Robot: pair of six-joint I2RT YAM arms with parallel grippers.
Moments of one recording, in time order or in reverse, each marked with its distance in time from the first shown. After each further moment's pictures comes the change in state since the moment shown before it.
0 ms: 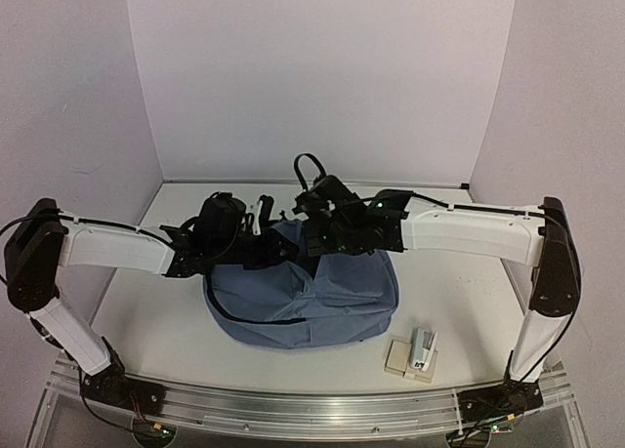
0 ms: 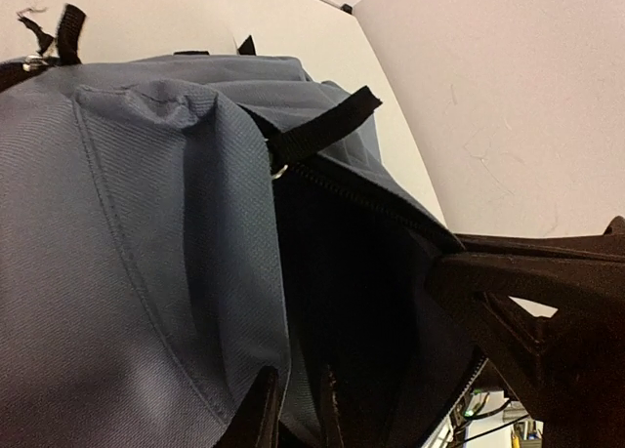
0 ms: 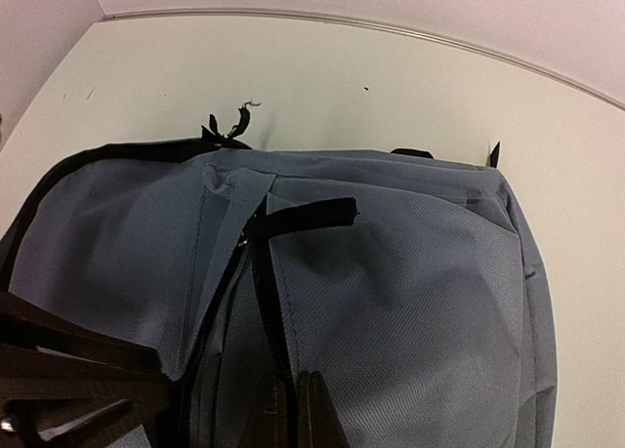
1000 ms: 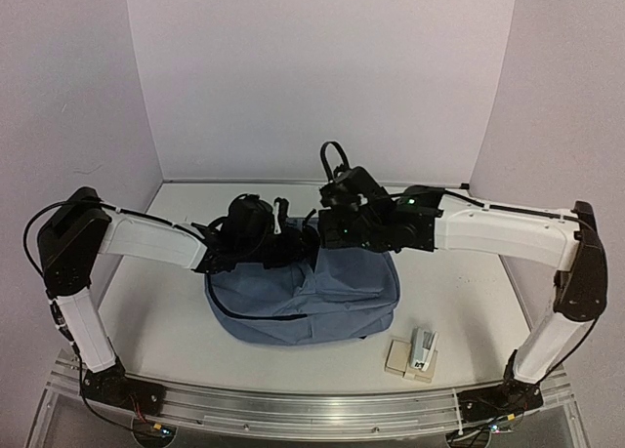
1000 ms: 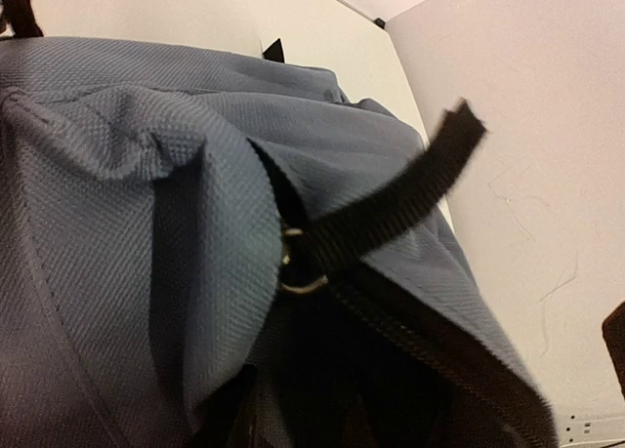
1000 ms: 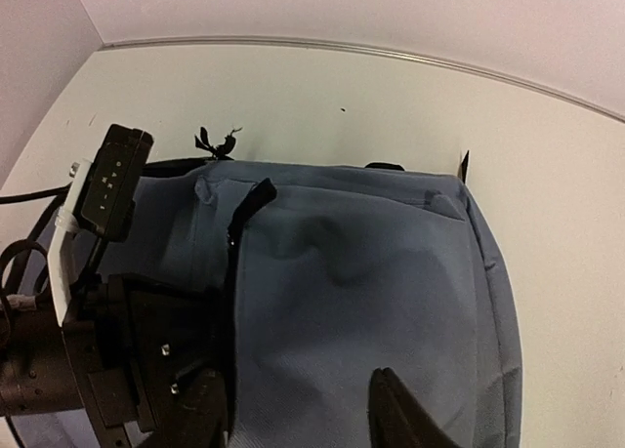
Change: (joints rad) left arm -0.019 0.221 0.149 0.040 -0.080 -0.095; right arm -0.004 -0.143 -0.101 0.019 0.023 0.004
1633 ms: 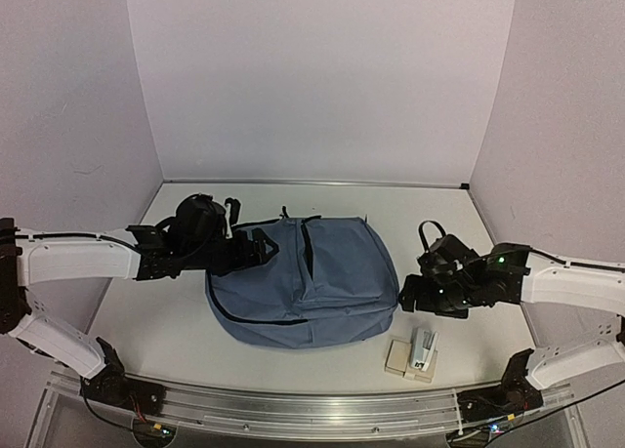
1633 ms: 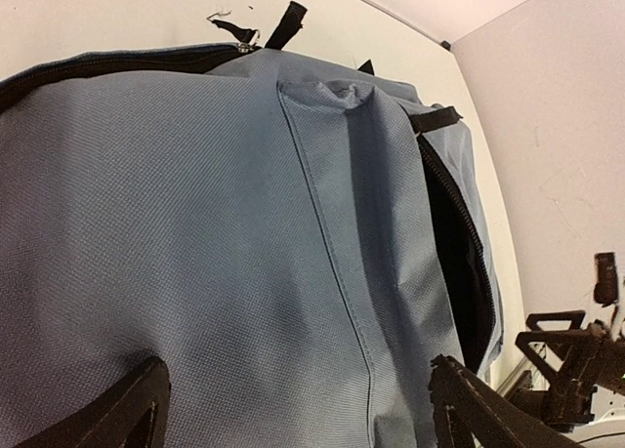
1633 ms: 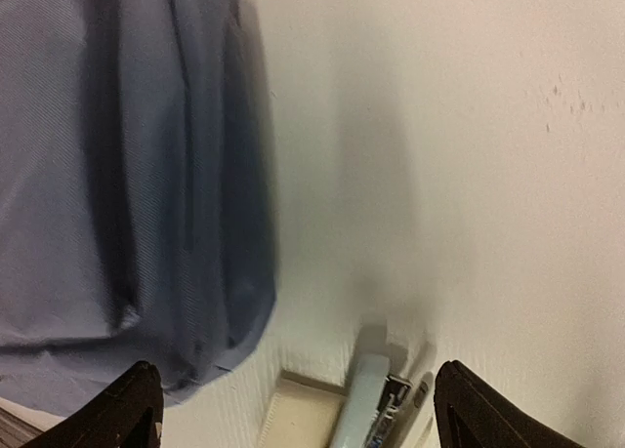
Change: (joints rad) left arm 0.015 -0.438 -0.211 -0.340 -0.158 0.062; right arm -0.137 -0.558 -0.711 -0.170 -0.244 0.350
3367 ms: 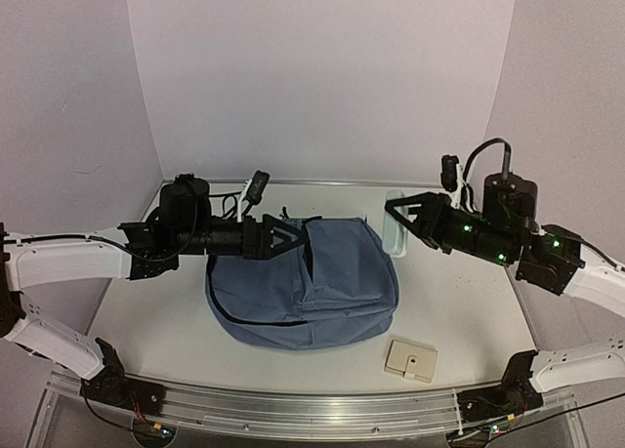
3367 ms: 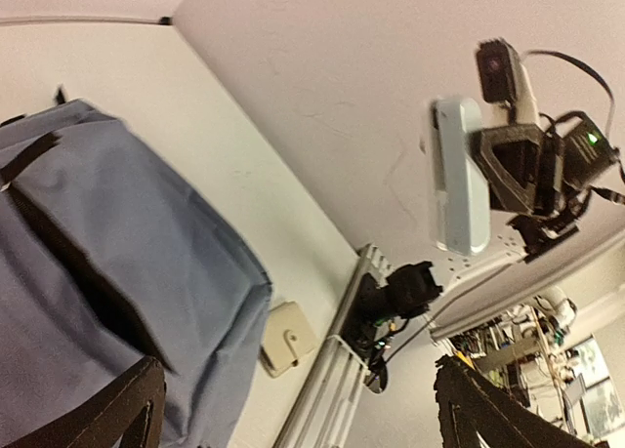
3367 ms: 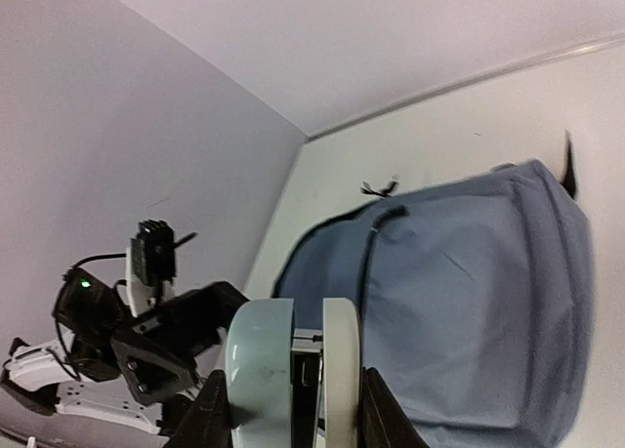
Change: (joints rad) left arm -0.042 -0.040 0.036 0.343 0.534 0.131; right arm 0.000 -0.175 0.150 0.566 -0.222 -0.102
